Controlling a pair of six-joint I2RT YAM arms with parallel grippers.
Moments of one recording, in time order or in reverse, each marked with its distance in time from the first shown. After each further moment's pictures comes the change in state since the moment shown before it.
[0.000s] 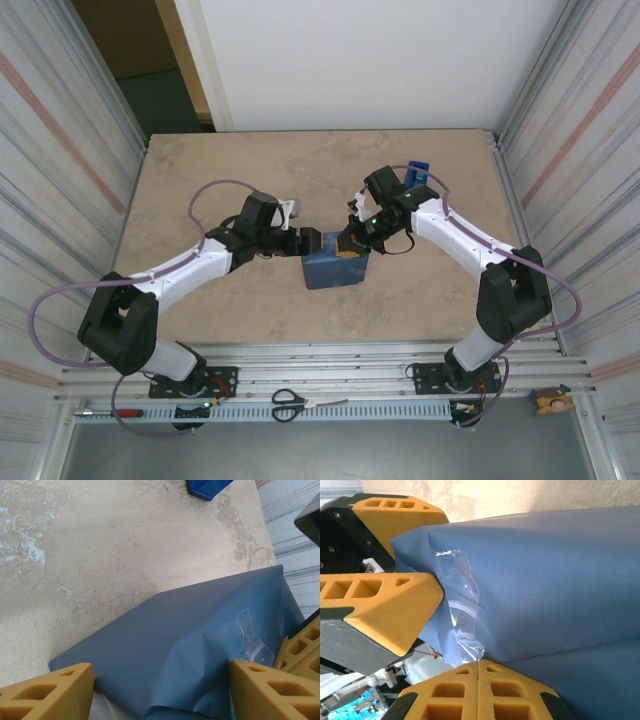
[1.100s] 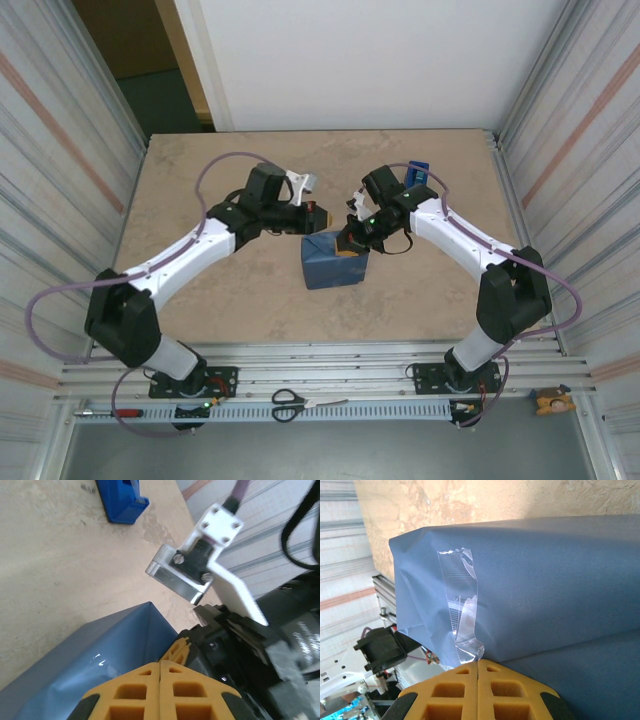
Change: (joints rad) left arm -0.029 0.069 0.277 -0.108 0.145 0.012; right arm 0.015 0.000 0.011 0.000 0.037 0.000
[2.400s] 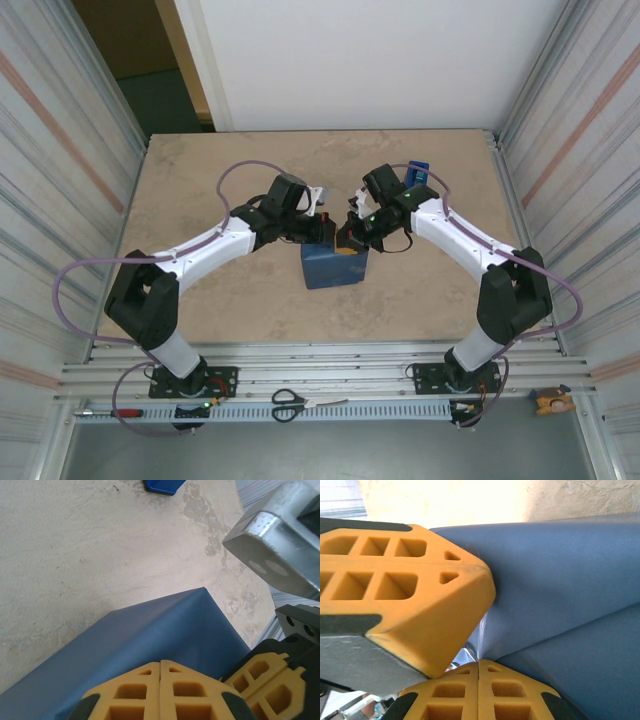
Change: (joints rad) left arm -0.059 0.115 -0.002 -0.018 -0.122 0.008; right arm -0.003 -0.012 0.001 0.037 -0.016 0.096
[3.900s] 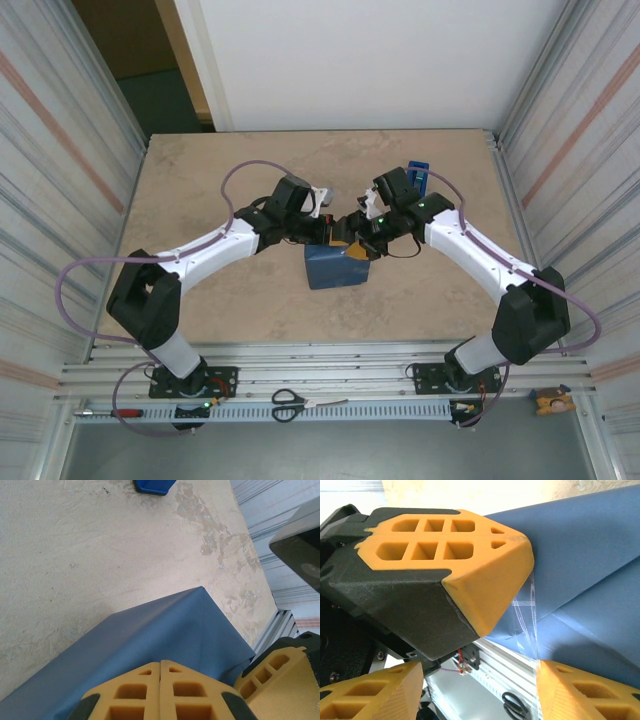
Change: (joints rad) left arm -0.024 0.010 0.000 0.024 -0.016 0.014; right arm -0.007 -0.129 -0.087 0.074 -0.004 0.115
